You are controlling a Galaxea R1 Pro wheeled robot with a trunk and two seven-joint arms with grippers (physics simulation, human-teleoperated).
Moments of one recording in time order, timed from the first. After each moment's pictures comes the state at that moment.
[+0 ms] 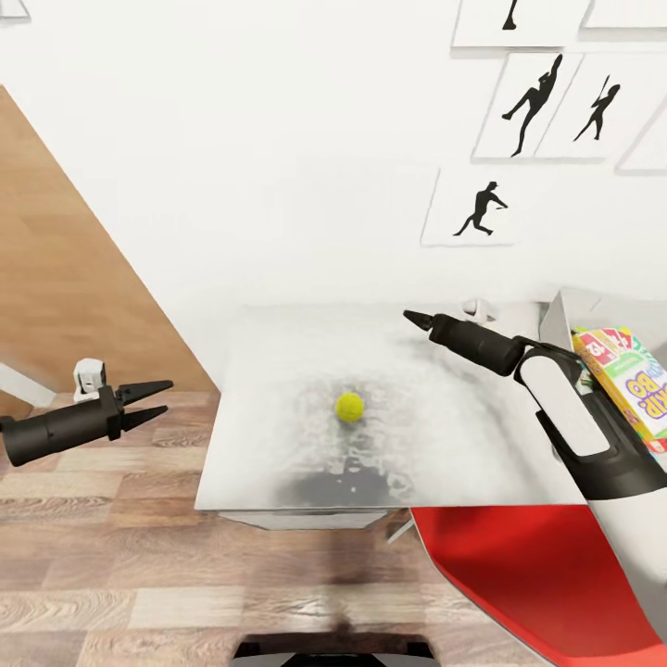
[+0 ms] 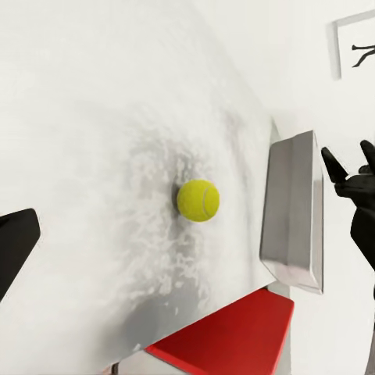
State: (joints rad) left arm -0.50 0.67 0.04 -1.51 1.63 0.99 -0.12; right arm -0.92 -0.35 0.33 -1.46 -1.14 0.61 -0.12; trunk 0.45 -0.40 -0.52
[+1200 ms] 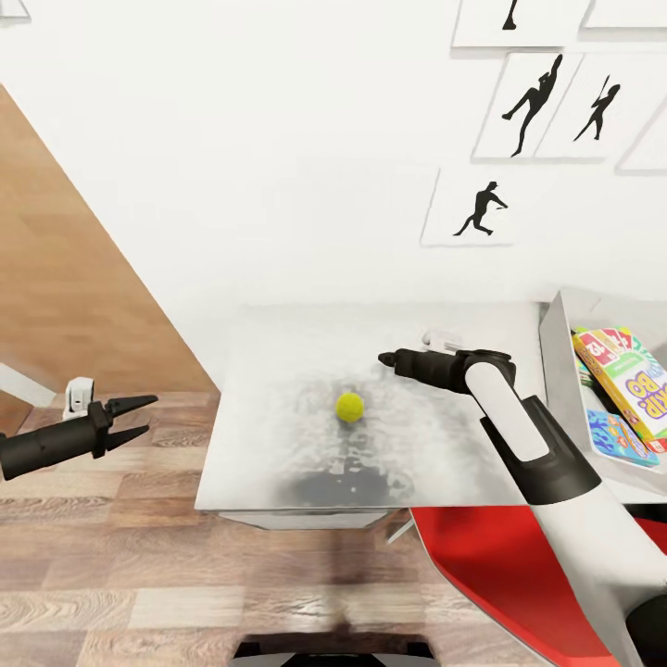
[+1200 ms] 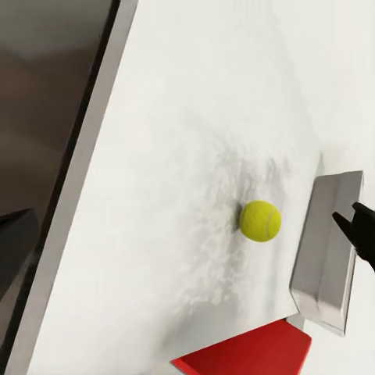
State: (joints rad) left arm -0.50 0.69 0.04 -1.32 1.62 0.98 -0.12; right arm -0.92 -0.18 0.40 -1.46 -1.14 0.84 -0.63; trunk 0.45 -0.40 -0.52
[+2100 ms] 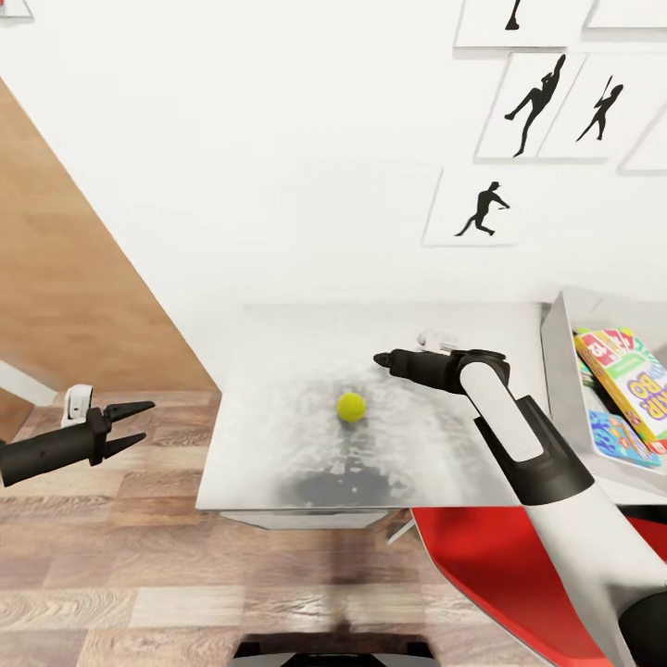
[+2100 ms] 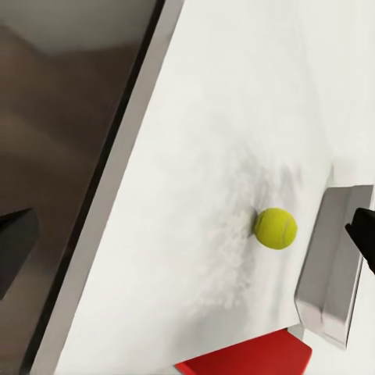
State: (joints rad) left arm -0.50 0.69 0.04 -1.25 1.62 0.98 -0.12; right arm -0.92 -0.15 0.40 -1.46 -1.14 0.85 -0.65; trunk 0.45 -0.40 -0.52
